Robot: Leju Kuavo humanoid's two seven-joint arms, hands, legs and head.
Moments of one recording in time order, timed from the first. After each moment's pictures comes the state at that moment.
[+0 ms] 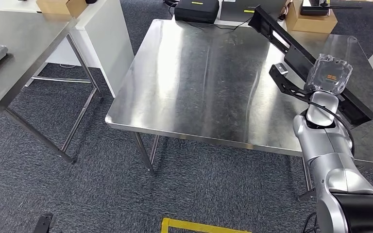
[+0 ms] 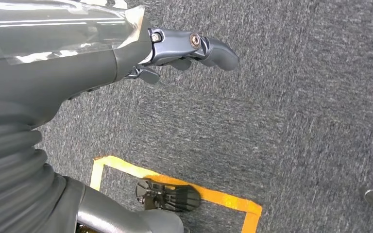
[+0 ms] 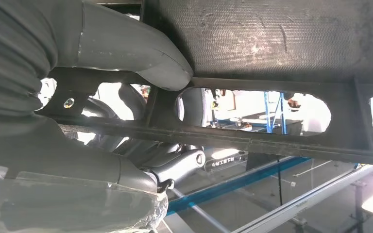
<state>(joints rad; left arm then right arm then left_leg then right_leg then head) -0.09 -0.03 0.89 -0.64 -0.58 -0.23 -0.10 -0.89 -0.24 0.23 -0.75 1.53 -0.34 0.36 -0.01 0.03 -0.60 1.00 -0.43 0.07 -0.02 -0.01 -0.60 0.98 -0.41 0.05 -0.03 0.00</state>
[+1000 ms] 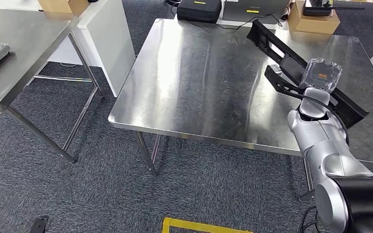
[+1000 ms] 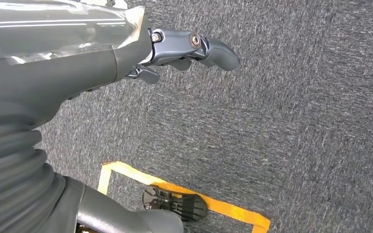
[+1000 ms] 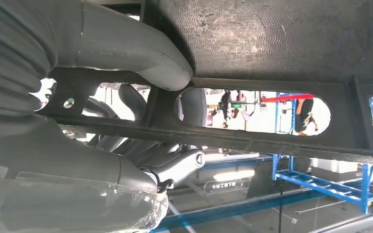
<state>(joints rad) -0.08 -0.03 0.95 -0.65 -0.62 -0.24 -0.07 -1.02 -0.21 0.26 -0.49 1.53 -0.29 0.41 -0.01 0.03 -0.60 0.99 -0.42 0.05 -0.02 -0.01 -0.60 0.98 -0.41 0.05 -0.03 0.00</state>
